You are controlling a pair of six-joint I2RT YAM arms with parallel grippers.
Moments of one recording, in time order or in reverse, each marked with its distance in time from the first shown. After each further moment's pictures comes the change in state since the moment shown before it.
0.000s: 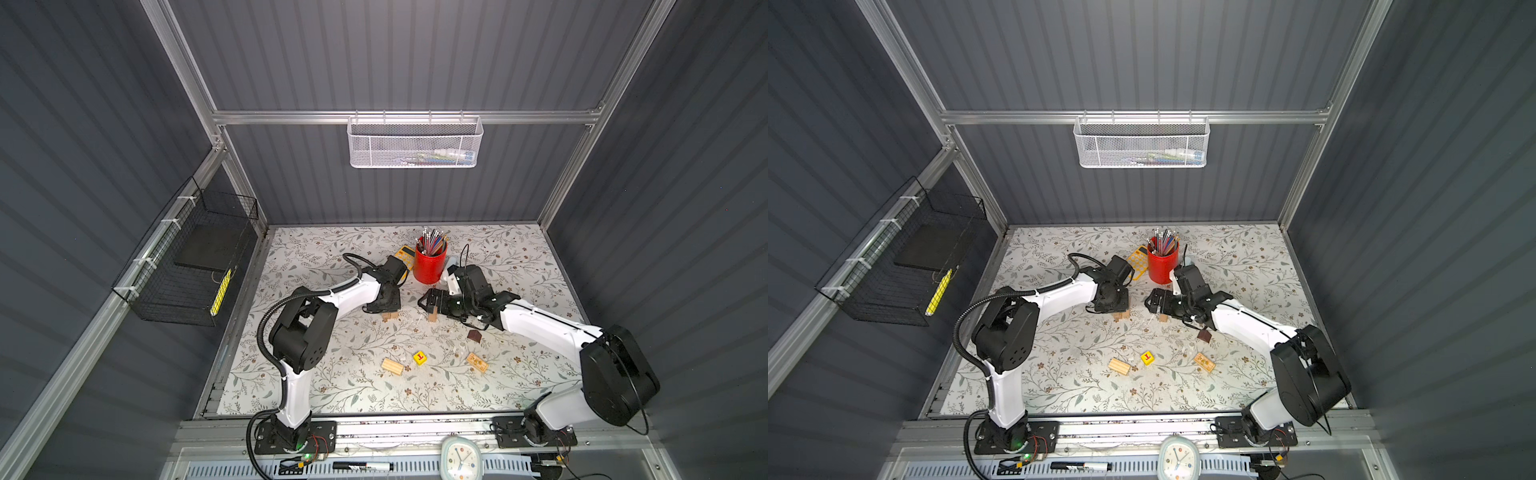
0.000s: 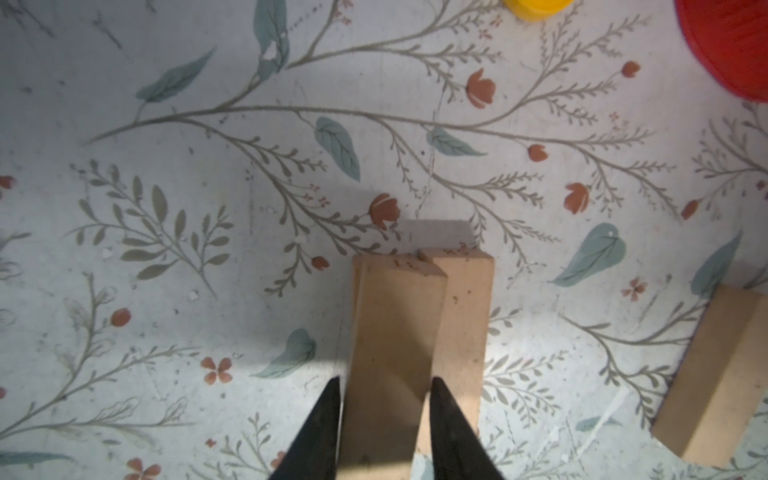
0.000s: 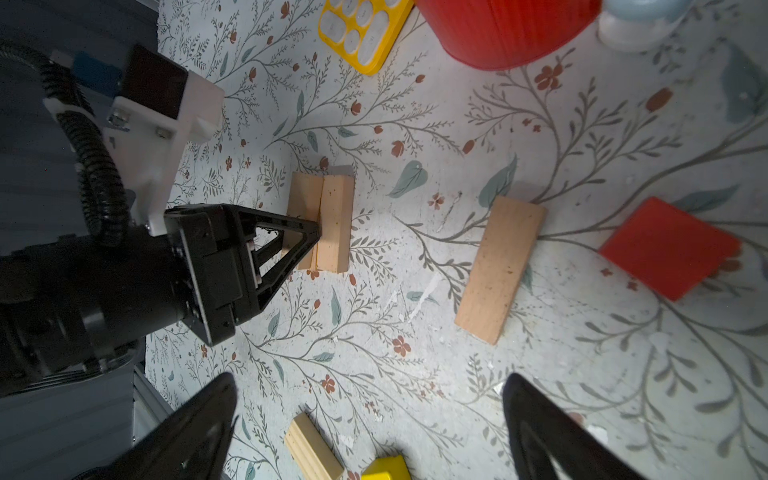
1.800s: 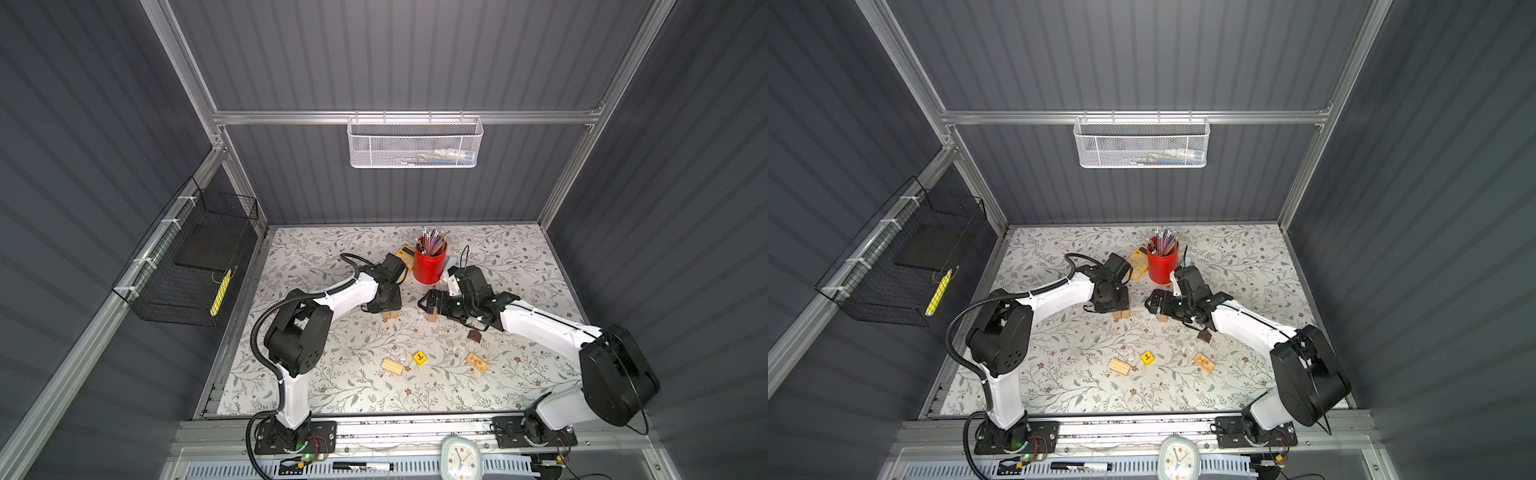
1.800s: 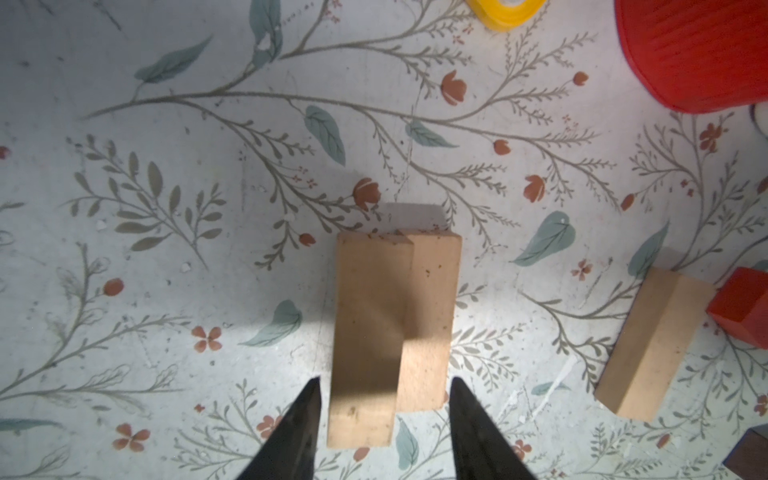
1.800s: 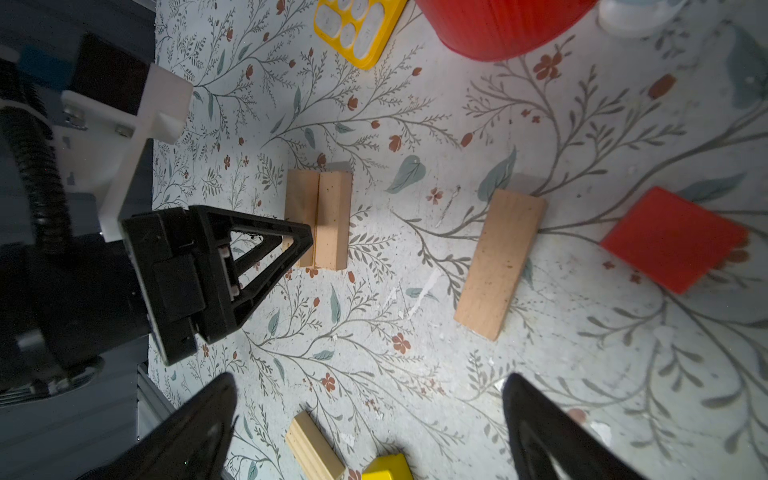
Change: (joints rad) left arm 0.000 -0.035 0.000 -0.016 0.049 -0.041; right arm 0.000 0.000 -0.010 0.004 -0.002 0.013
